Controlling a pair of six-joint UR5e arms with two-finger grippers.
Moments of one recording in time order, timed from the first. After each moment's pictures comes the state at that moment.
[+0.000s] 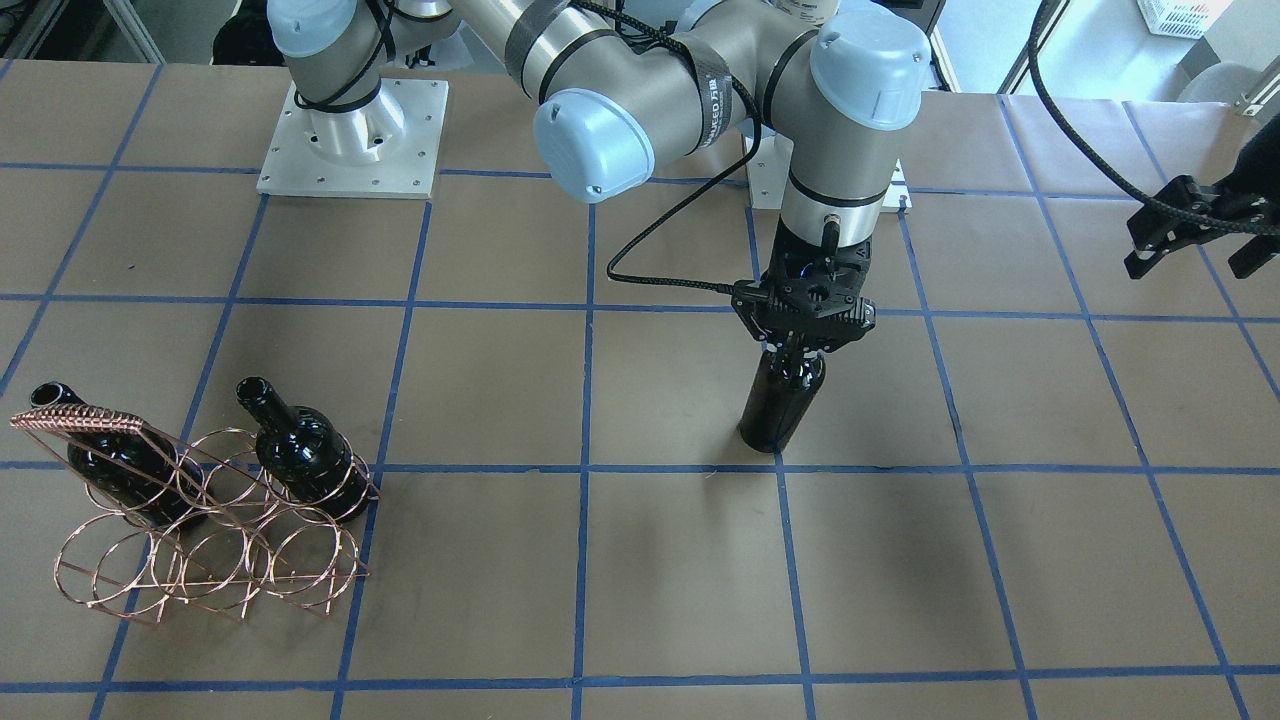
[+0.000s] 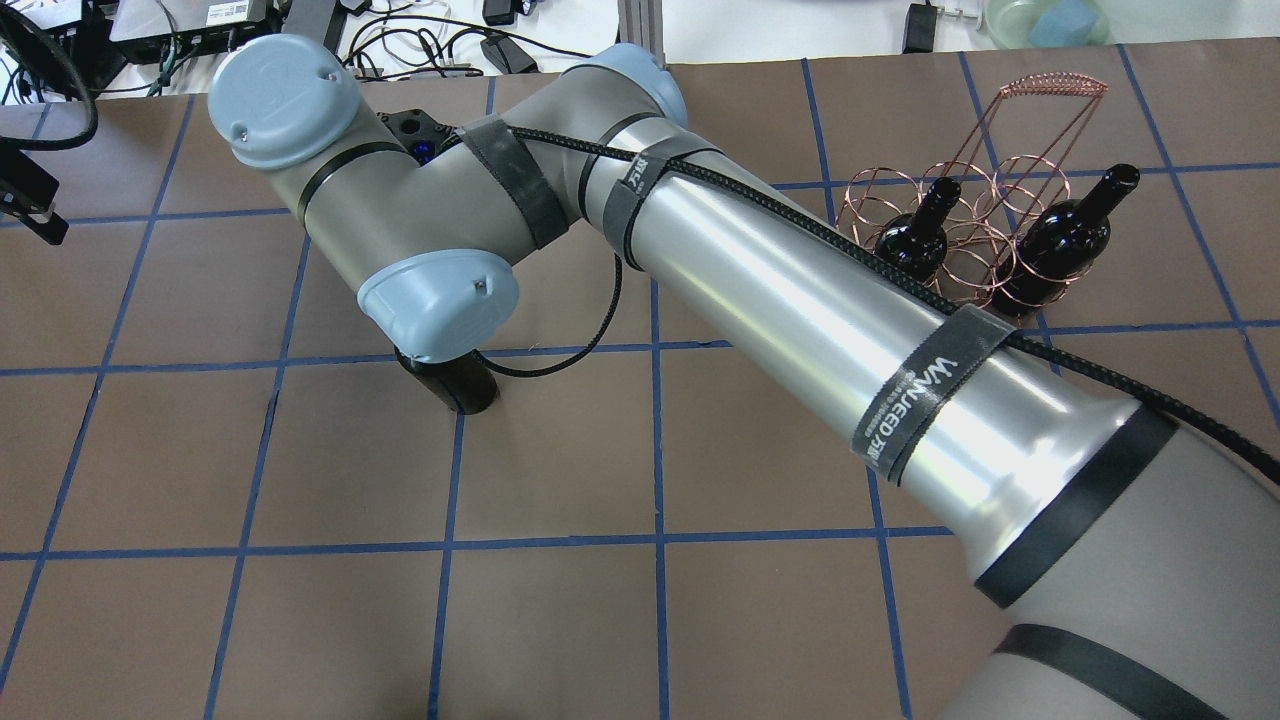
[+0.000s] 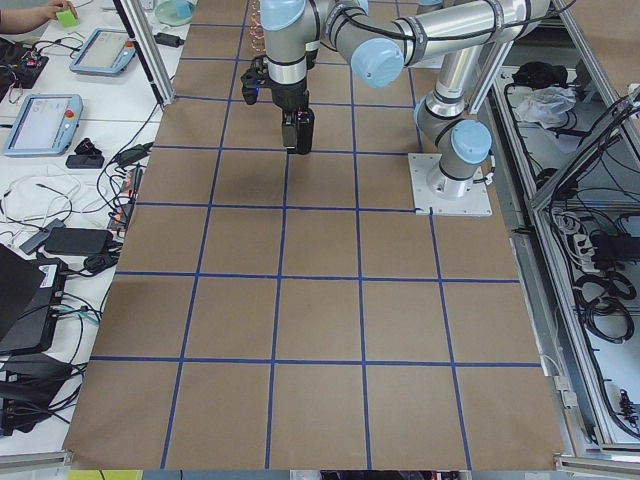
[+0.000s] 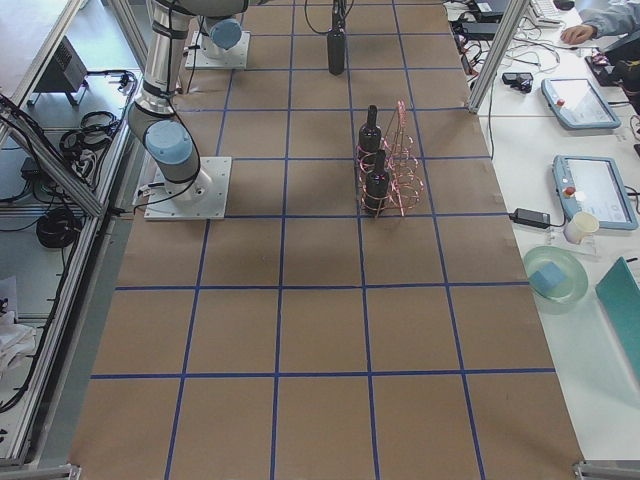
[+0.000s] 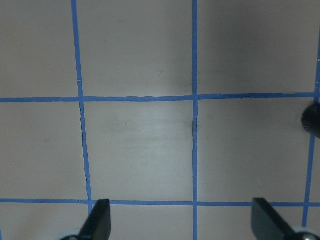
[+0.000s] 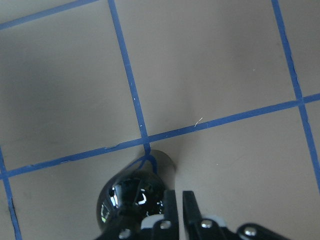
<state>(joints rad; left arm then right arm) -1.08 -1.61 -1.47 -1.61 1.64 0.50 2.26 -1.01 1.16 -1.88 -1.65 0.92</state>
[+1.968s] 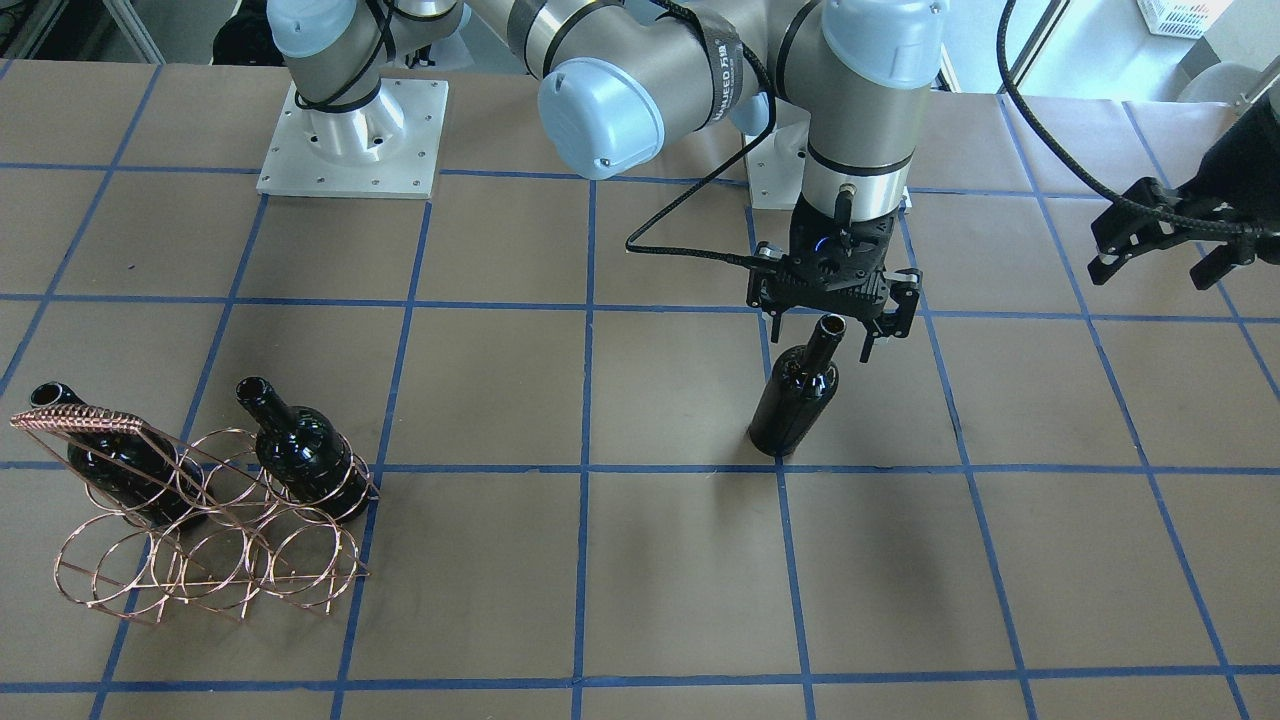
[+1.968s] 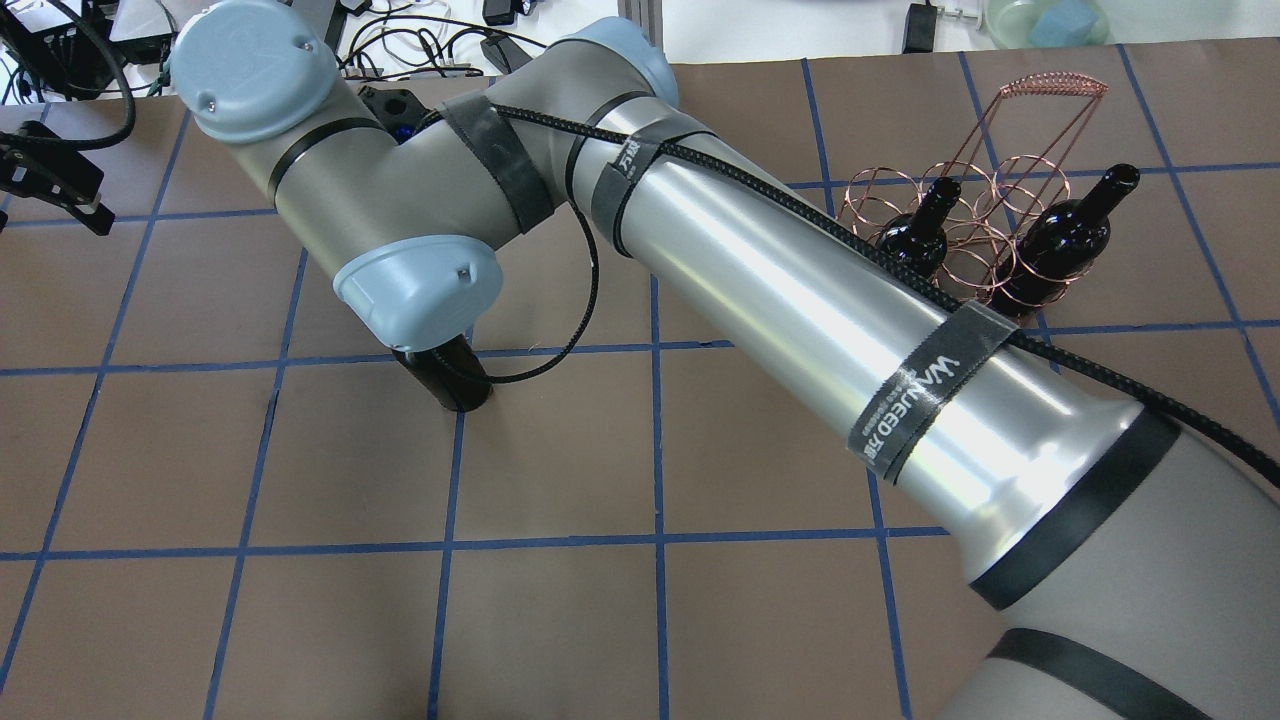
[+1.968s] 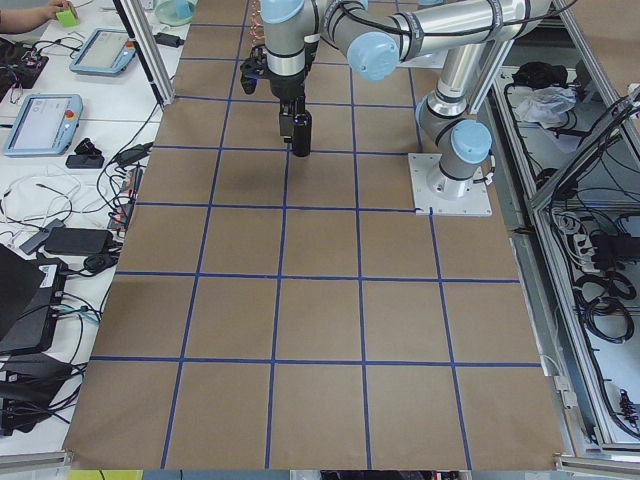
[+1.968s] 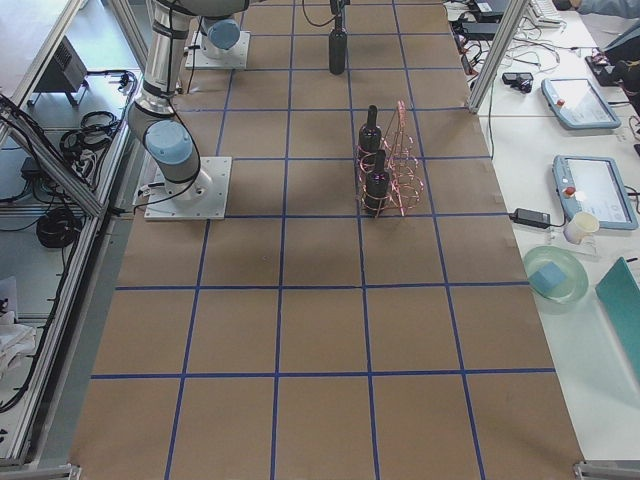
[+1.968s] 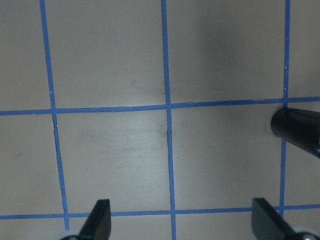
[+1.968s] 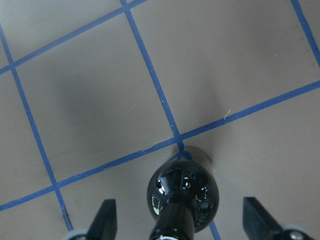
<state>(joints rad) -1.13 -1.60 -1.49 -1.61 1.59 0.48 2.27 -0.99 1.11 -1.91 -1.60 1.07</state>
